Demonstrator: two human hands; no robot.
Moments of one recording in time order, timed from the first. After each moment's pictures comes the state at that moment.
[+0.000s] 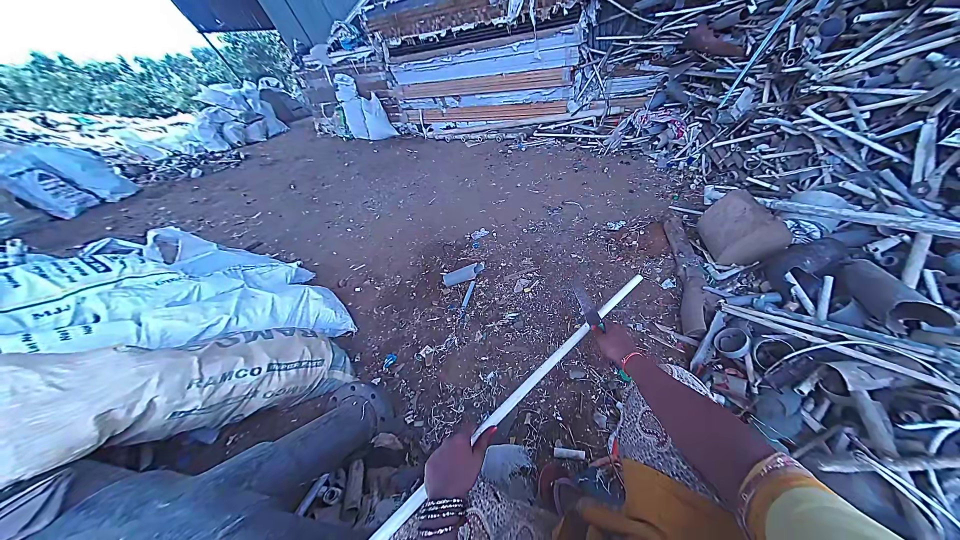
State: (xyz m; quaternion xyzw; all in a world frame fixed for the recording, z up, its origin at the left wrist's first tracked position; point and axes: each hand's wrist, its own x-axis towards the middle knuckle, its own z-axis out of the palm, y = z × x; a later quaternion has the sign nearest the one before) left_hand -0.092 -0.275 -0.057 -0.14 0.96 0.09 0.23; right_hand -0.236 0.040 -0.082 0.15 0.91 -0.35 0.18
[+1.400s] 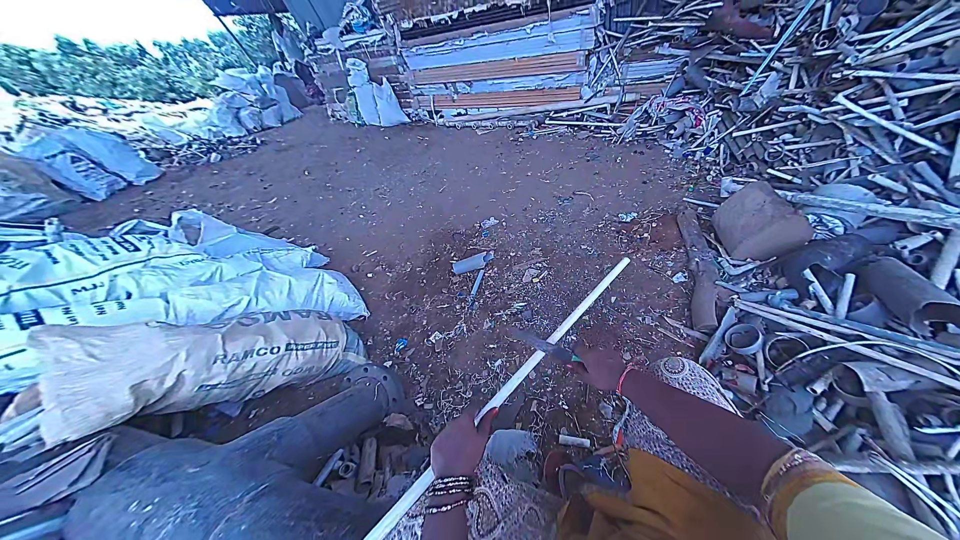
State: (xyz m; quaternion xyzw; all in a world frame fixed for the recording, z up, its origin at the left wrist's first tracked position) left_hand -0.094 -0.279 -0.055 -0.17 0.96 0.09 0.21; right_hand -0.196 -0.007 -0.081 -0.13 0.95 -0.17 0.24
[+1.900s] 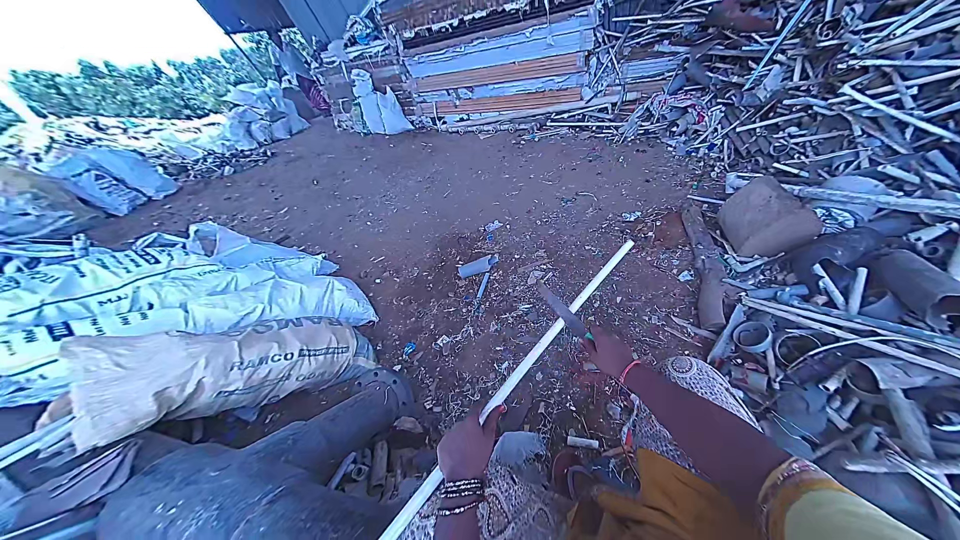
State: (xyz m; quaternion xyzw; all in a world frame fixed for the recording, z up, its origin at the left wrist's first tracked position) left_hand -0.087 -0.273 -0.047 -0.19 0.97 0.09 0.15; right_hand -0.204 -0.003 -0.072 -0.01 0.95 -0.25 0.20
